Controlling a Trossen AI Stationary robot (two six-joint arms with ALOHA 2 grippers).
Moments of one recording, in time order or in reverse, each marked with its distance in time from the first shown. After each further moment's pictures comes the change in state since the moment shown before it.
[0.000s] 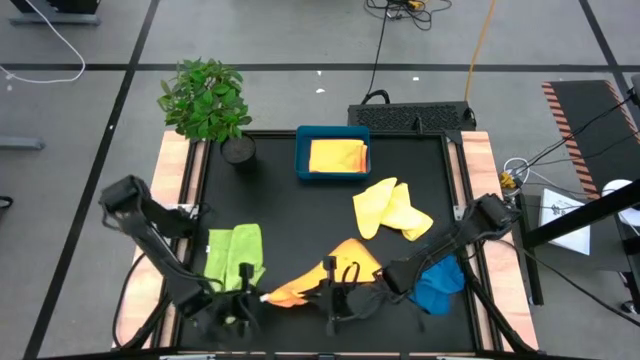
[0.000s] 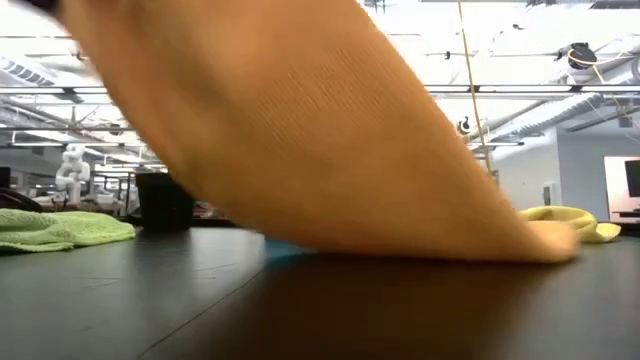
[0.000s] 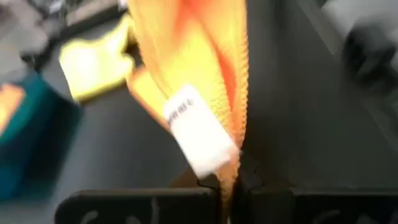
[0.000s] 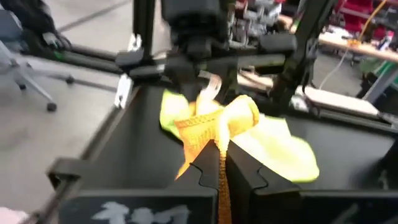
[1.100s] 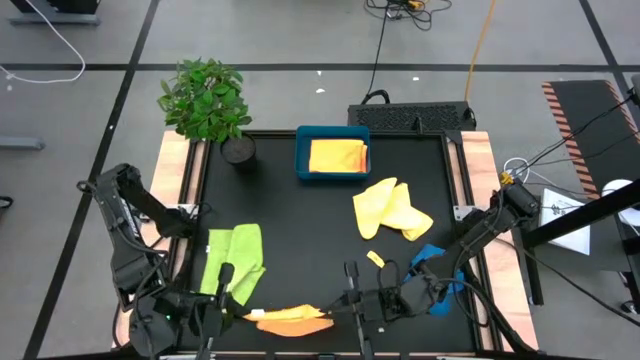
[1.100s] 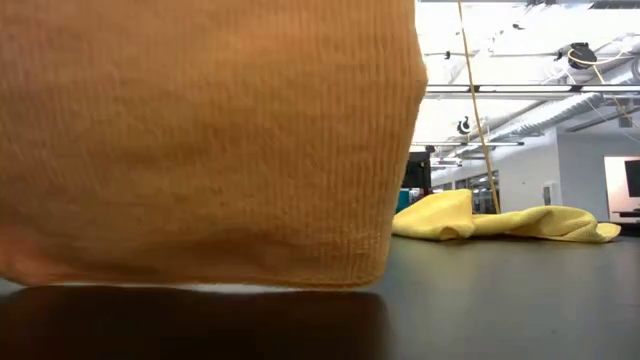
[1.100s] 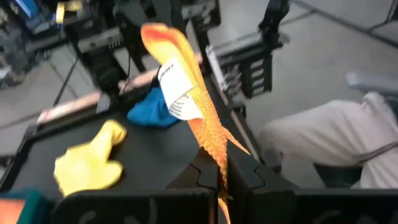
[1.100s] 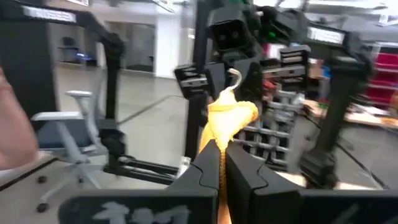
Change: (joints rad) left arm -0.072 -0.129 0.509 -0.272 0.116 0.257; right arm 0.124 -0.209 0.001 0.208 -0.058 -0.076
